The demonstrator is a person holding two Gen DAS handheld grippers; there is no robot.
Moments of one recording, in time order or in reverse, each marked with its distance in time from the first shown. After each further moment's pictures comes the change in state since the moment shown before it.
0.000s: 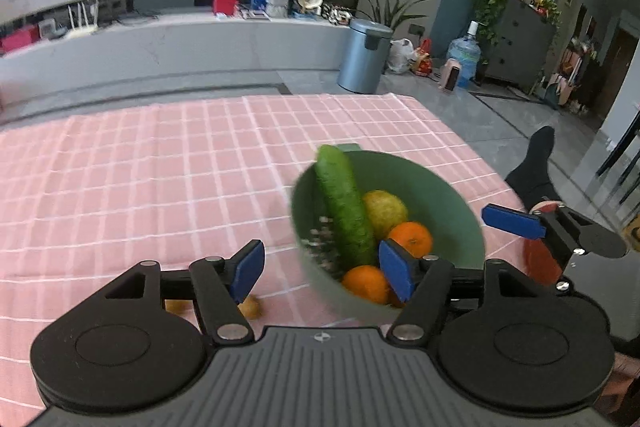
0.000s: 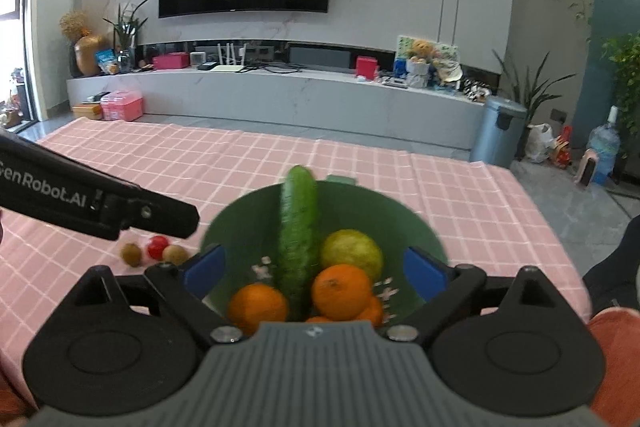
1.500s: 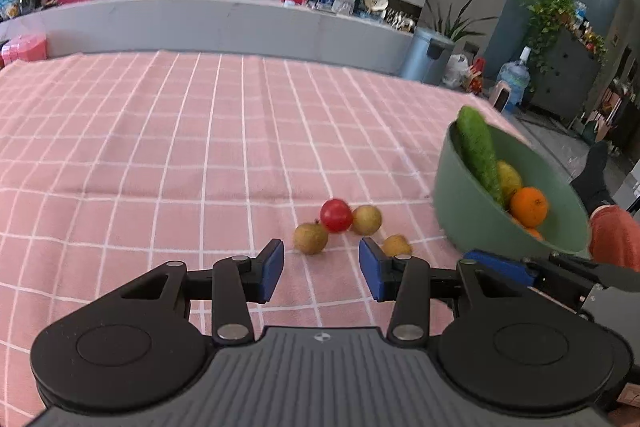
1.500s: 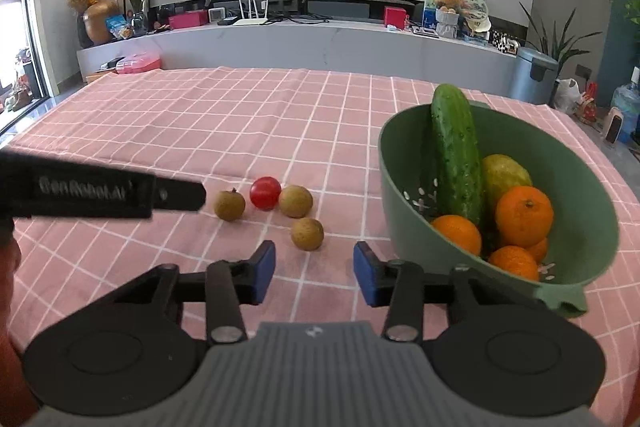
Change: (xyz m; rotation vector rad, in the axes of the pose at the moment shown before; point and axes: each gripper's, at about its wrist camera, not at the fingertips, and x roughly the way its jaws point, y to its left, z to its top) left arm 0.006 0.106 -0.069 -0.157 -0.002 0.062; right arm 0.045 0.109 -0.030 0.035 0.144 0.042
